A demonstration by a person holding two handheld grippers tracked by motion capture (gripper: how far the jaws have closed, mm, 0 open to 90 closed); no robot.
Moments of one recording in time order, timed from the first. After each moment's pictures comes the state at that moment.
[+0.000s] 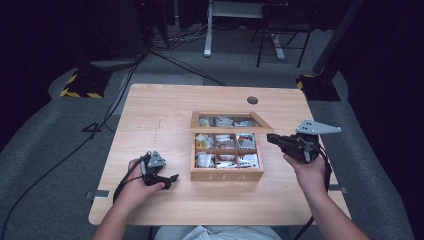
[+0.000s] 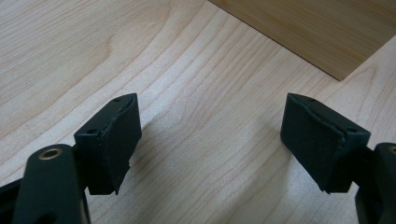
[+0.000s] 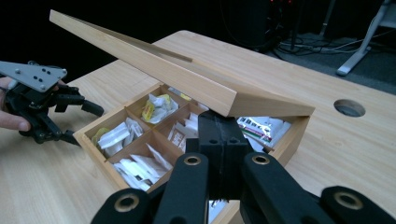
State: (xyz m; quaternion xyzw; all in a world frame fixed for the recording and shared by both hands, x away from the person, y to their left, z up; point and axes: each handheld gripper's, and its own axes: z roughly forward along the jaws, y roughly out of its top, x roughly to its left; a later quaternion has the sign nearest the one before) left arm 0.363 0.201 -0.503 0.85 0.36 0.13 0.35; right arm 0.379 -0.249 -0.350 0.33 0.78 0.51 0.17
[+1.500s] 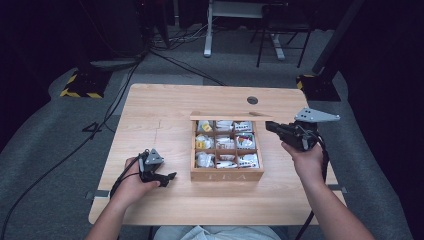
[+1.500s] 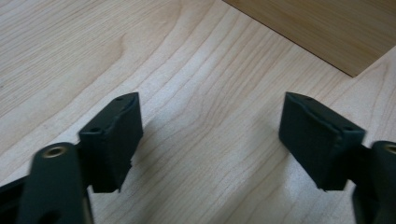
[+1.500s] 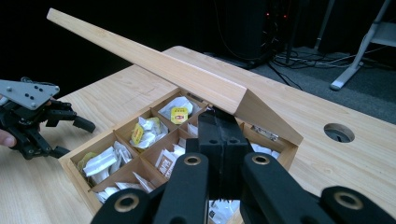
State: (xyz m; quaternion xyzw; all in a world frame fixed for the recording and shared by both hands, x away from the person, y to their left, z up) left arm 0.371 0.210 -0.498 0.86 0.36 0.12 0.34; right arm 0.402 -0.244 -0.334 0.33 0.77 0.52 0.18
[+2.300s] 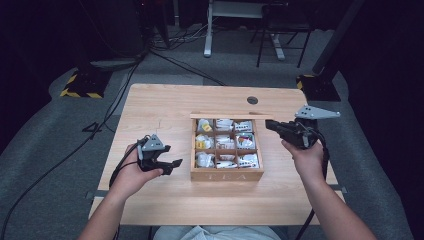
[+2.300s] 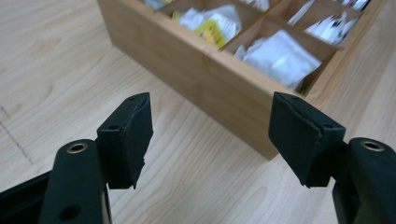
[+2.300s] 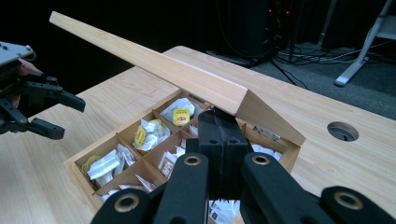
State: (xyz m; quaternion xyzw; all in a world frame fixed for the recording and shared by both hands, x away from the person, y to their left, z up) left arm 0.370 0.191 -0.422 0.84 0.33 0.12 0.42; right arm 0.406 -0.244 -0.330 0.33 0.77 0.52 0.17
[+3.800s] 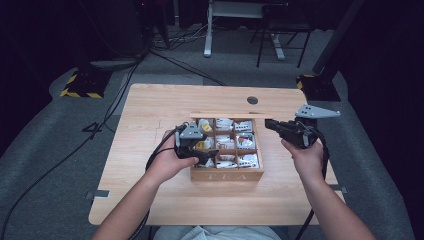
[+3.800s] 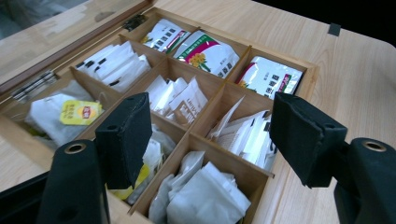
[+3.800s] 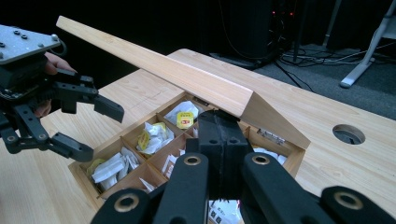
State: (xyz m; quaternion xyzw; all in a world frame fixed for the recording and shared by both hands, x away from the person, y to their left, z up) left arm 0.400 0.097 -0.399 0.85 0.26 0.10 0.46; right arm 0.407 -0.244 -0.329 0.33 0.77 0.53 0.16
